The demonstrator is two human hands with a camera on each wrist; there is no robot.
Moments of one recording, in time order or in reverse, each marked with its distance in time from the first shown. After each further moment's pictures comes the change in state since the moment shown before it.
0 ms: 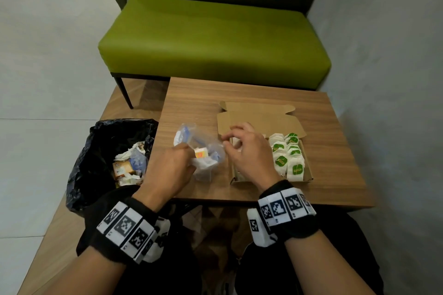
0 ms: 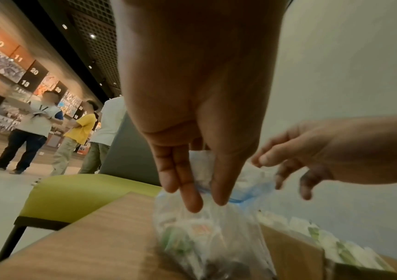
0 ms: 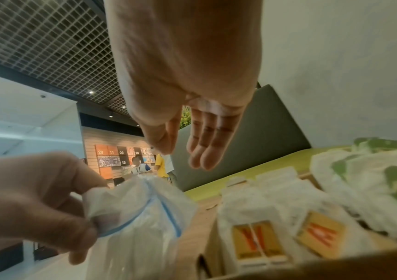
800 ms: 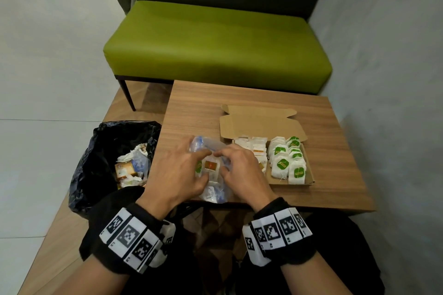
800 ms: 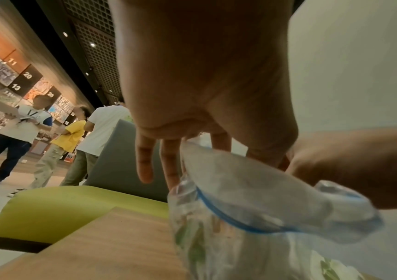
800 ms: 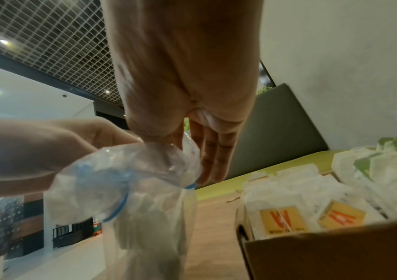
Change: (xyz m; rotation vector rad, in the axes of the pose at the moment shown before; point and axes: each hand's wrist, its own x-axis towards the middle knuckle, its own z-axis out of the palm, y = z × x) left_hand -0.021 0.028 -0.027 0.029 -0.086 -0.059; right_hand -0.024 -0.021 0.011 -0.071 -0.172 -0.010
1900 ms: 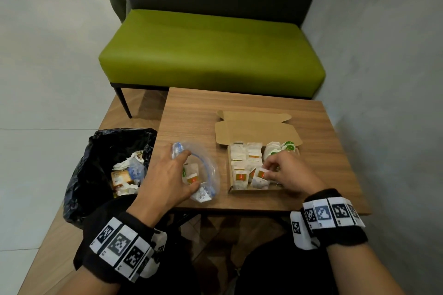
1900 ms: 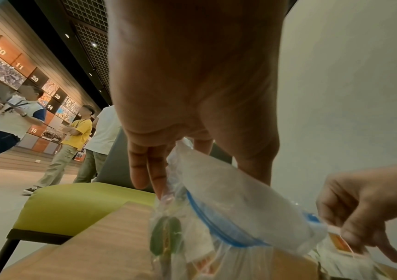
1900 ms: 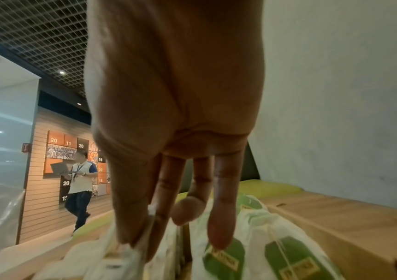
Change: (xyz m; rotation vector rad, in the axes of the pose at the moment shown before) left_hand 0.006 -0.011 0.009 -0.067 -0.006 -0.174; right_hand 0.004 0.098 -0.064 -0.192 -0.234 0.249
